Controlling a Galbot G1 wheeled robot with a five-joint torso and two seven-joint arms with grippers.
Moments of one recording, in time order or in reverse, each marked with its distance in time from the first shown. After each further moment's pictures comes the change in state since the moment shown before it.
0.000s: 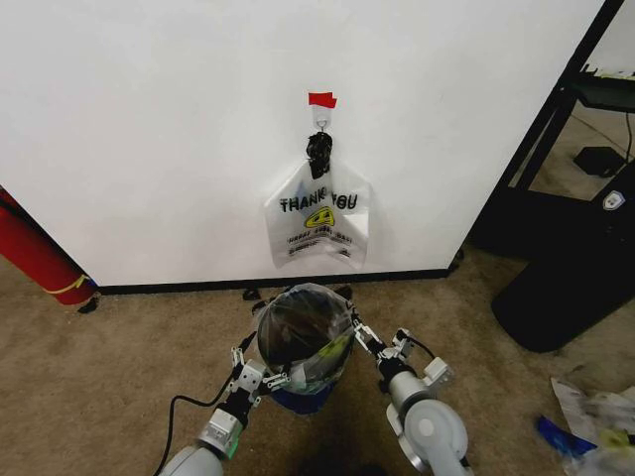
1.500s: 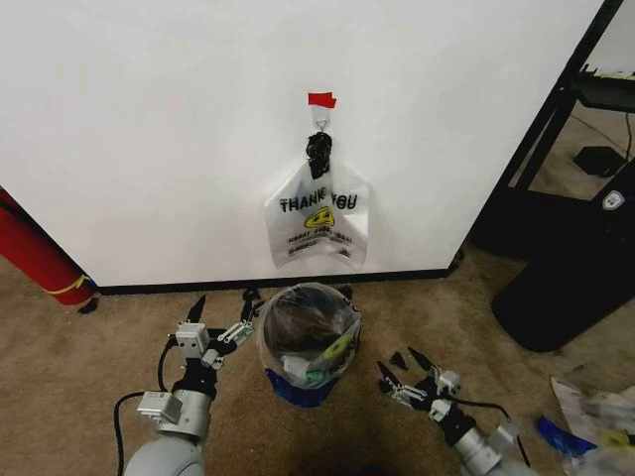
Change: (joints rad) left arm 0.165 -0.054 -0.282 -0.323 -0.304 -0.063 -0.060; right arm -0.061 -0.210 0.174 -0.320 -0.407 0.407 -1.008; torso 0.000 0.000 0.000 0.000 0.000
